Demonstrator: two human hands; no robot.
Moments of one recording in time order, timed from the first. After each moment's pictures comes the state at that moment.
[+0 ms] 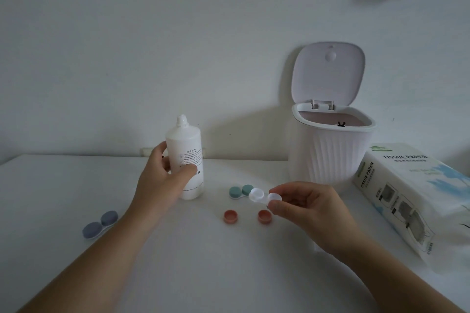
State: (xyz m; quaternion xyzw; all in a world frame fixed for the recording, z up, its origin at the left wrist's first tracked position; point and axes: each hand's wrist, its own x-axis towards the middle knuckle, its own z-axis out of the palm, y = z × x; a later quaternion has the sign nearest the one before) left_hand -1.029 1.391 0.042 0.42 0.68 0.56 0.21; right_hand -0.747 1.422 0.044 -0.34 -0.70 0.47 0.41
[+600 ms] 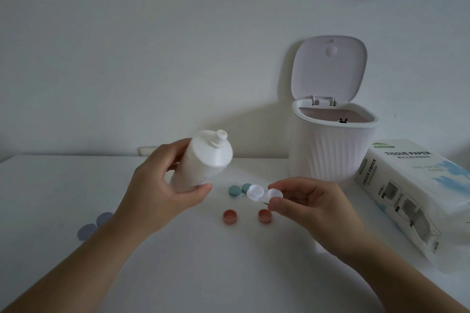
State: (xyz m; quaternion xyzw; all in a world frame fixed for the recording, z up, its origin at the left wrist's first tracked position) left_hand -1.026 1.366 0.047 0.65 0.57 0.50 0.01; right_hand -0.747 1.417 0.049 -0.32 -0.69 0.50 0.41
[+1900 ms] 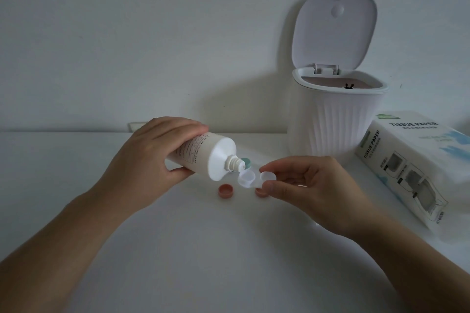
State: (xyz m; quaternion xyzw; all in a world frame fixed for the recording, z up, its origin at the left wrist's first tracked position) left_hand -1.037 1.375 0.049 0.77 0.51 0.33 -0.18; right_hand -0.744 1.415 0.046 -0.34 -0.76 0.44 0.35
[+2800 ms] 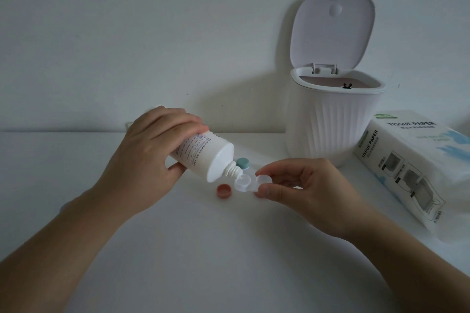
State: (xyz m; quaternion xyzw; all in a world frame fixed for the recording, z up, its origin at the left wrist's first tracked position) left_hand -1.034 1.378 0.054 0.78 0.48 0.32 -0.24; right_hand -0.744 1.420 0.037 -0.34 -0.78 0.40 0.34
